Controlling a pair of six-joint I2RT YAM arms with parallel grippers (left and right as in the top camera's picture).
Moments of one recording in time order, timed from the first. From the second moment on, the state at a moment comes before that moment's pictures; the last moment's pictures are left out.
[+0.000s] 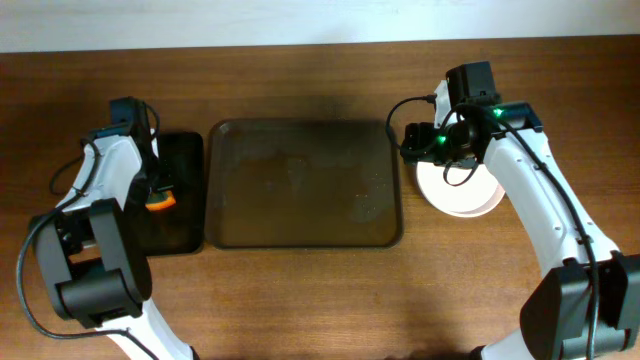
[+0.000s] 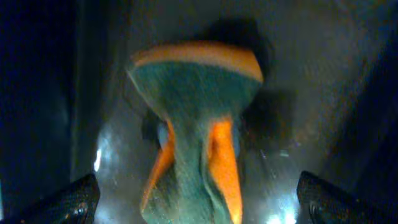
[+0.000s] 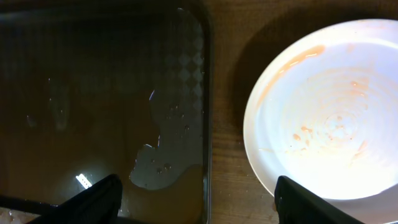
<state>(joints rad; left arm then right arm) 0.20 1.99 1.43 -0.88 -0.13 -0.08 0.13 1.71 1.46 -0.94 -0.18 0.22</state>
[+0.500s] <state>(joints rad) 0.20 1.79 1.76 -1.14 0.19 -0.08 0.13 1.70 2.10 -1.39 -0.18 0.22</state>
